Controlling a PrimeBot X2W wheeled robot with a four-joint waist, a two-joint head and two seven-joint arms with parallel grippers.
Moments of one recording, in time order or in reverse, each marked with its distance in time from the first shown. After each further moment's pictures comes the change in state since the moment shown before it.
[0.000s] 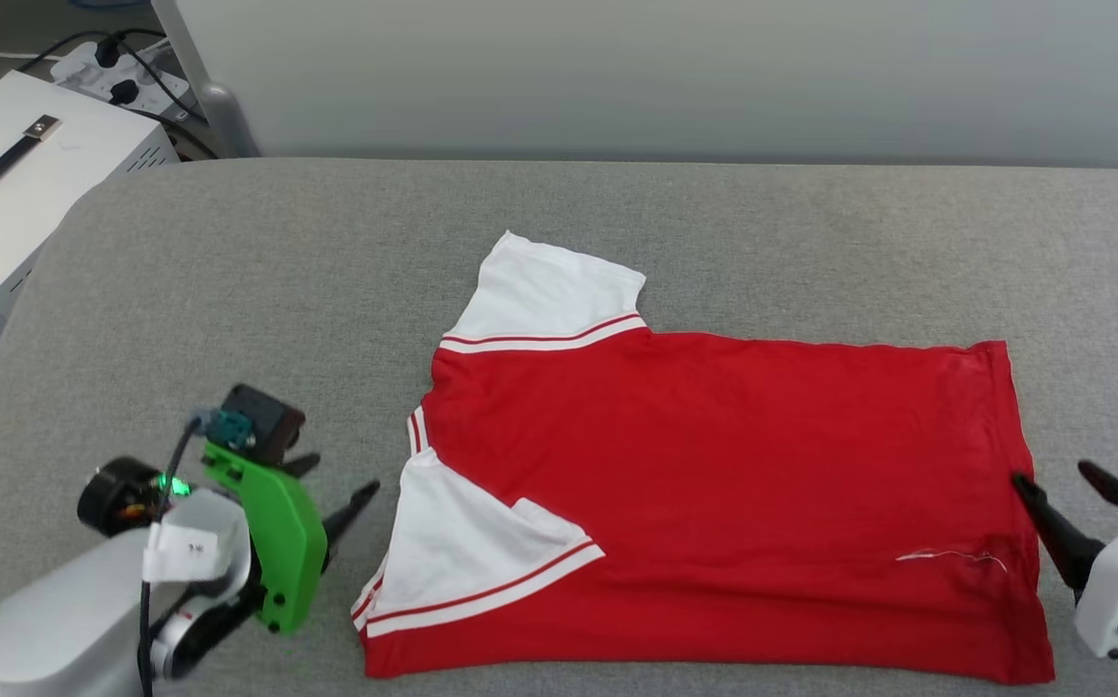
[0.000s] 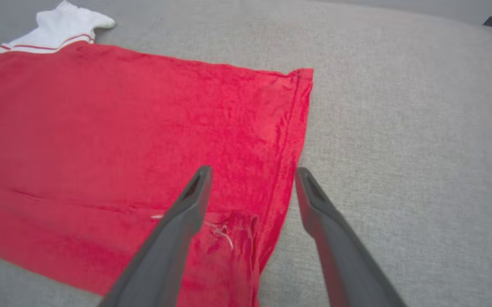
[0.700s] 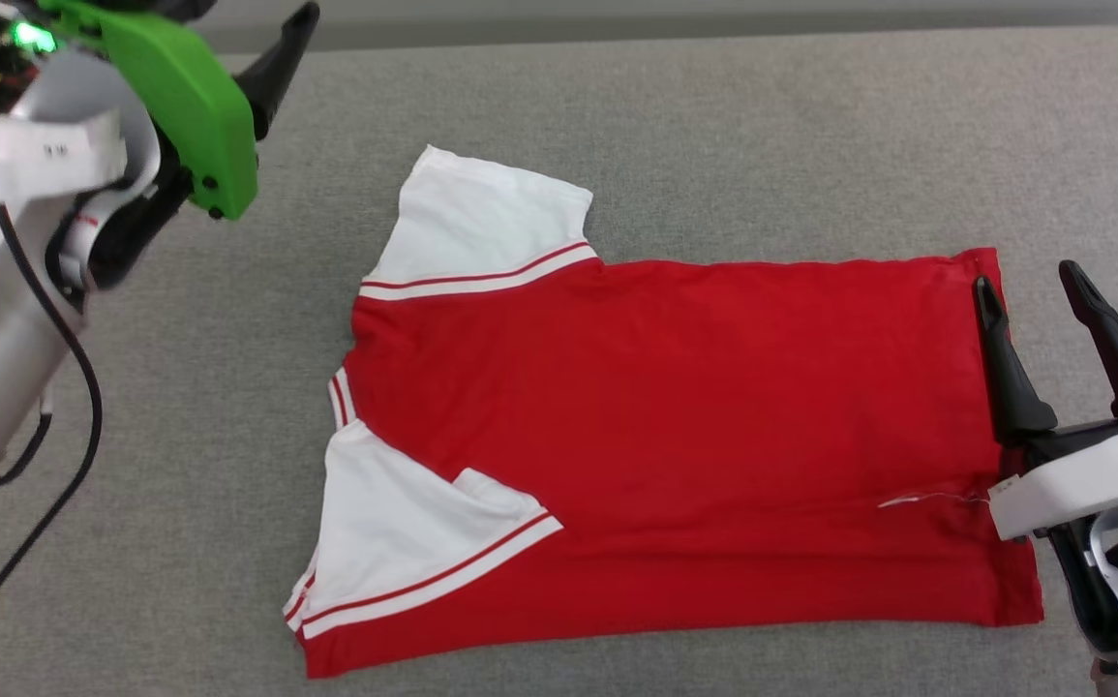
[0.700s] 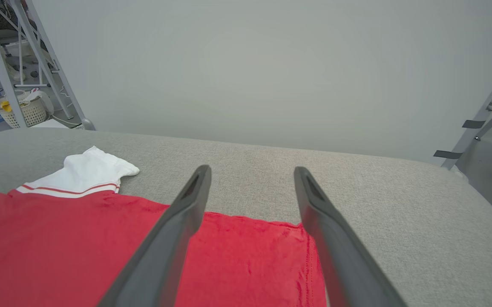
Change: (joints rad) left arm -0.541 -0.122 0.182 0.208 0.072 -0.073 -0.035; right arm -0.108 0.316 -0.117 -0.257 -0.323 0.000 -0.266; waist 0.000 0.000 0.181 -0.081
